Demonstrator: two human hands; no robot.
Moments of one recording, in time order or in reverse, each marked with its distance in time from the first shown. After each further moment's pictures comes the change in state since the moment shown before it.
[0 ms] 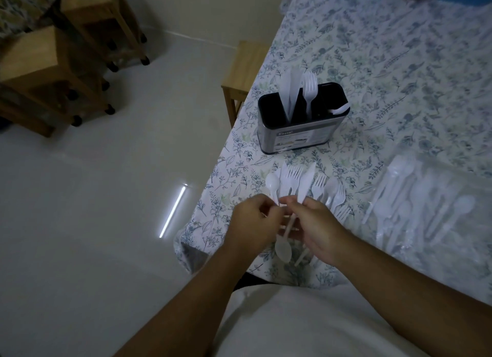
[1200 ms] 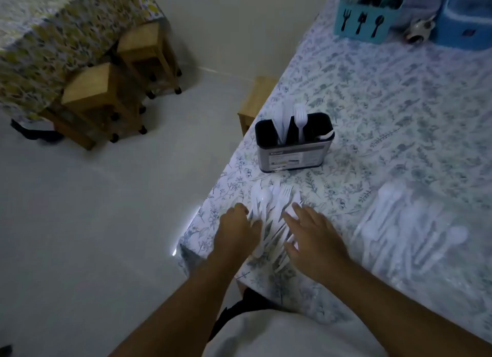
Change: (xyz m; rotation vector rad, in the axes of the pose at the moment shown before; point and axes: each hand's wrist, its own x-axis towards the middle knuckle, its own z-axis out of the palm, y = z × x) left_hand -0.003 -0.002 0.020 0.354 0.184 -0.179; right_hand -0.011 0.016 -0.056 -1.536 0.082 -0.704
